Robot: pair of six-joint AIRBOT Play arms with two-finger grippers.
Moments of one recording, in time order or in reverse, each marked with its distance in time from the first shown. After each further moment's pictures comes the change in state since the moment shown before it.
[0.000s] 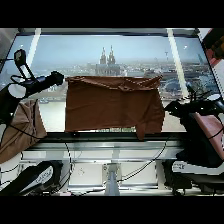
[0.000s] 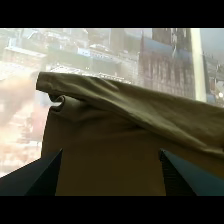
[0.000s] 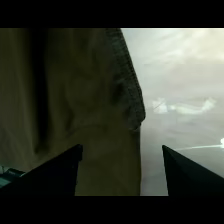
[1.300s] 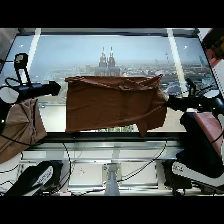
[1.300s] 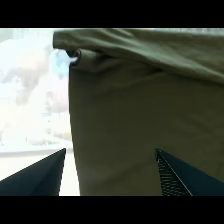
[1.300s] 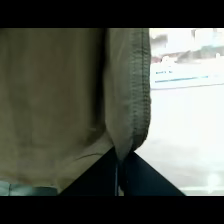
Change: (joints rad) left arm 0.011 0.135 0.000 0.173 -0.288 0.042; right arm 0.119 0.177 -0.012 0.010 -0.110 0.107
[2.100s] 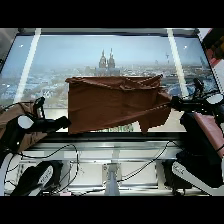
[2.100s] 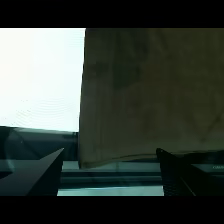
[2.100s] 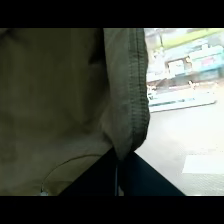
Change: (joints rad) left arm 0.043 0.130 -0.463 -0.092 -0.153 -0.172; right arm 0.000 0.121 -0.076 -0.071 -0.099 0.068
